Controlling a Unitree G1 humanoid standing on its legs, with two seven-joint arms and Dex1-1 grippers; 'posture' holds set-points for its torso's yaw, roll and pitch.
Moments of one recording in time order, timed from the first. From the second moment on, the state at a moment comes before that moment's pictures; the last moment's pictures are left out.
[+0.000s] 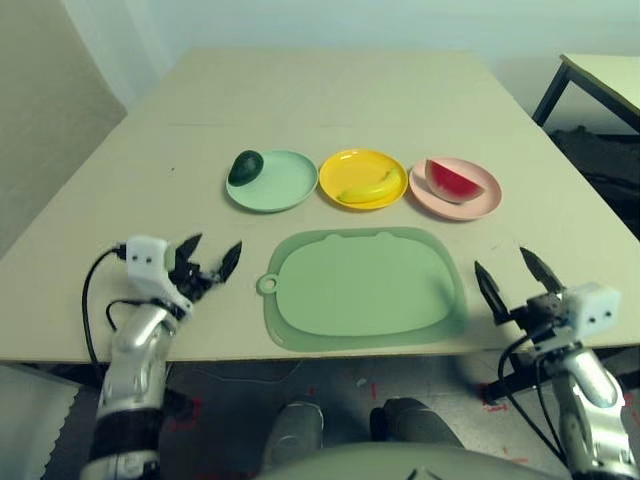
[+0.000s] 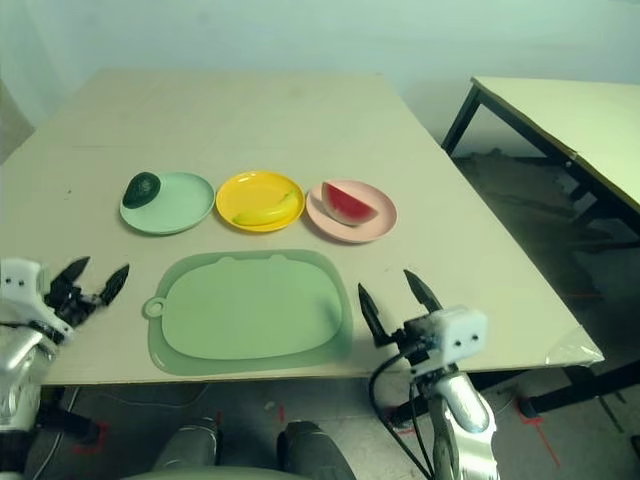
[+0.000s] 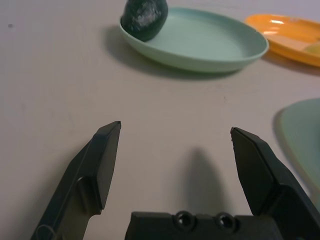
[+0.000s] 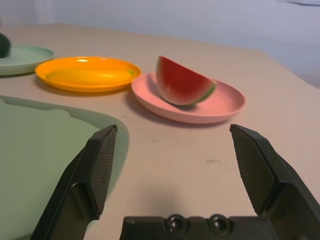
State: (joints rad) left arm 0.04 0.40 0.32 0.16 -0.33 -0.01 -0.48; right arm 0.30 -0.26 -0.23 -0.05 0.32 -0.40 0.52
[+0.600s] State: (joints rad) left arm 0.06 0.42 0.32 0.09 -0.32 0.03 -0.46; right arm 0.30 -0.25 -0.25 -0.11 0.35 -0.36 0.48
